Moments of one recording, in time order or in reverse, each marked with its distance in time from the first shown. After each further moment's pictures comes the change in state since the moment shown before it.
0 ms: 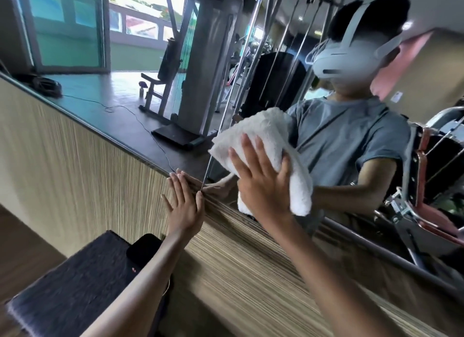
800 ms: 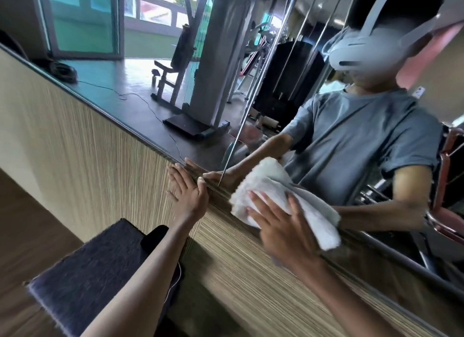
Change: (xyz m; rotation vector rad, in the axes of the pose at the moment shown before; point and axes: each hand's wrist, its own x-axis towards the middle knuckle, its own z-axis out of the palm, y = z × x) left_hand 0.023 -0.003 -0.023 -0.214 -0.008 -0.236; right_hand -0.080 -0.010 -0.005 0.138 -0.379 -0.280
